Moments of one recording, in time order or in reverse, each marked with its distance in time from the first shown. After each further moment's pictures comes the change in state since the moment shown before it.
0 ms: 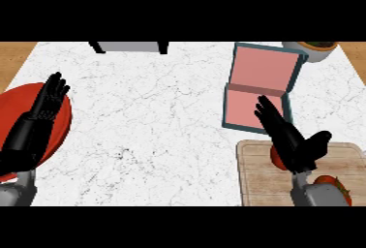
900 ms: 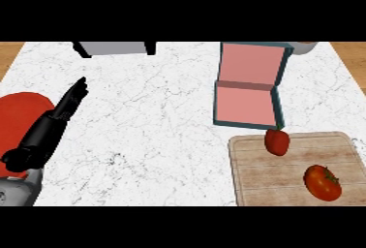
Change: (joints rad) left arm -0.037 0.029 -0.081 0.020 -0.082 -0.077 0.074; right arm 0.440 -0.602 -0.640 -0.226 -0.038 0.057 0.287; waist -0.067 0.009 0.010
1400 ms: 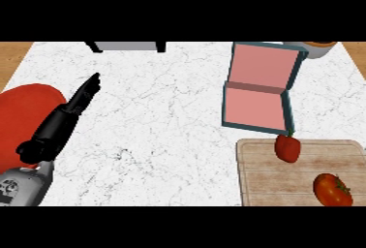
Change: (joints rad) left arm -0.064 -0.039 -0.022 0.022 -0.016 -0.037 0.022; right arm 0.050 -0.196 0.040 -0.097 -0.069 0.291 0.187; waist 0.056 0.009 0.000
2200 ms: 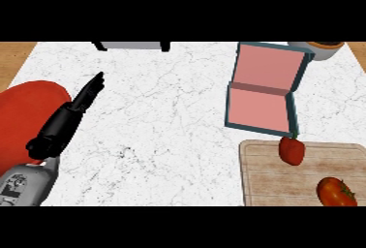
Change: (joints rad) left arm -0.022 -0.042 0.025 0.050 -0.050 -0.038 -0.031; right arm -0.323 -0.150 0.341 -0.056 -0.235 0.048 0.444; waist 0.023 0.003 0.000
